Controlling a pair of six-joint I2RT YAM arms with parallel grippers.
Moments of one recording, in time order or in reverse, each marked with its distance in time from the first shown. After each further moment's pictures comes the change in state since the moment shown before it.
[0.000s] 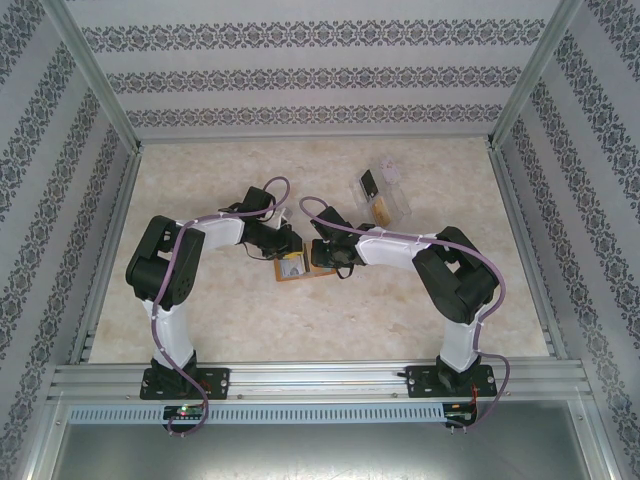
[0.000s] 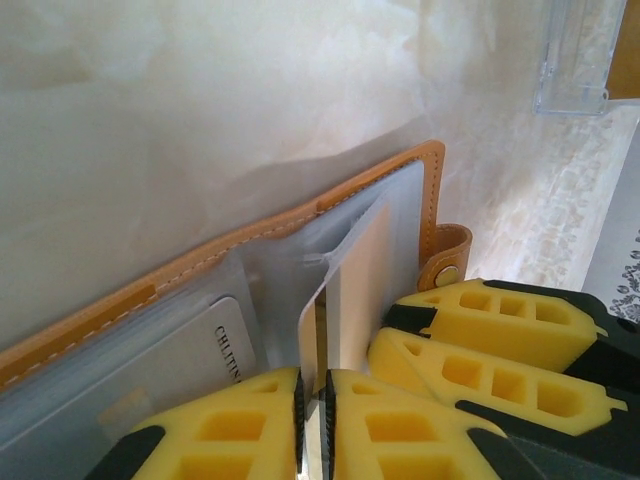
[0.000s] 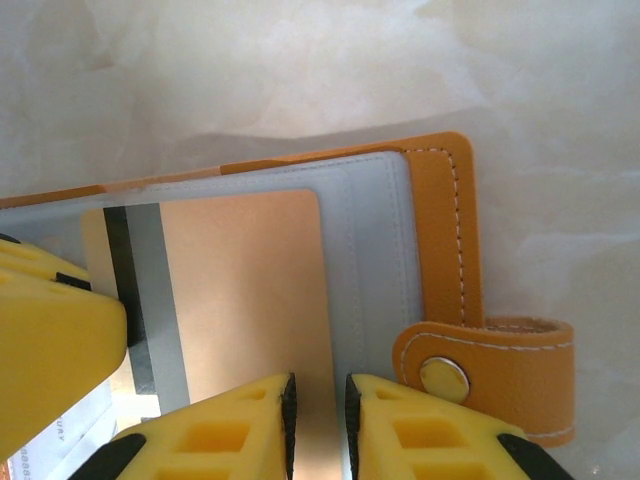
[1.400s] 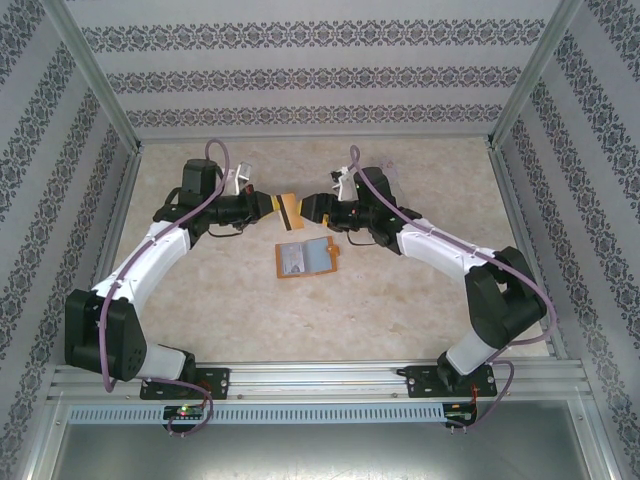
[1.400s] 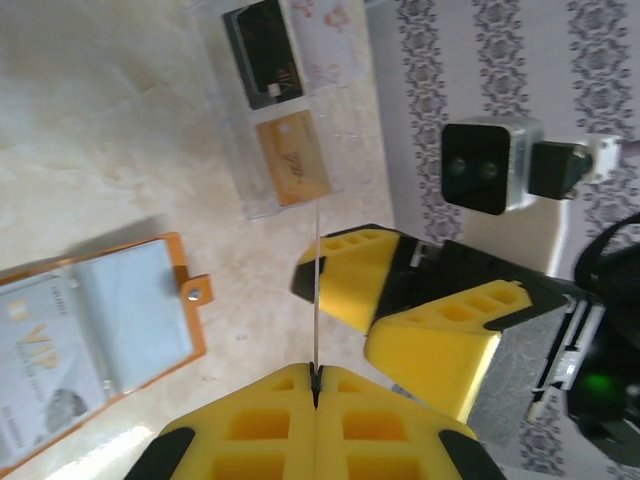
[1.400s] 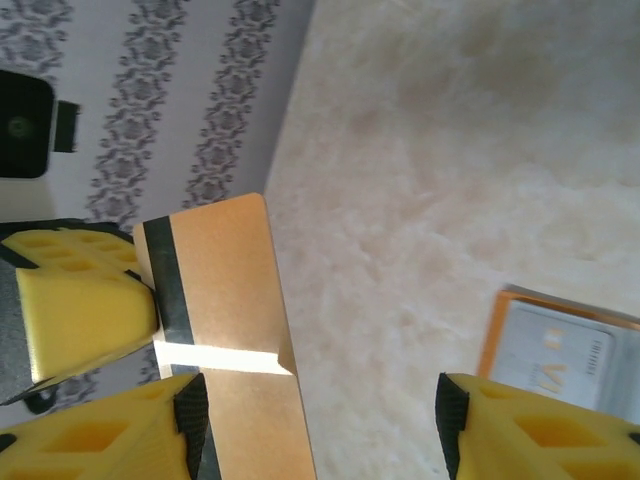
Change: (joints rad) left arm 0.153 -0.526 -0.041 0.007 0.110 -0.135; right arm -0.177 -0.262 -0.048 0.410 -0.592 0.119
